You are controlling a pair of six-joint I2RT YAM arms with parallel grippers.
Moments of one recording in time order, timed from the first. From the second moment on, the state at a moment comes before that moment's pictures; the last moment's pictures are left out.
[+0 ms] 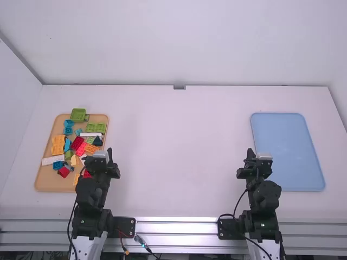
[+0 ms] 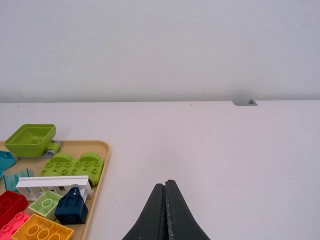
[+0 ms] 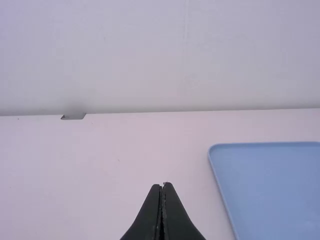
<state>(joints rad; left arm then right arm) 0.00 0.01 0.01 -0.10 0.00 0.00 0.00 0.01 0.01 -0.10 -0.02 0.00</state>
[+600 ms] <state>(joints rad) 0.00 0.11 0.05 -0.08 0.01 0.00 0.00 0.09 0.02 -0.03 -0.02 -0.03</state>
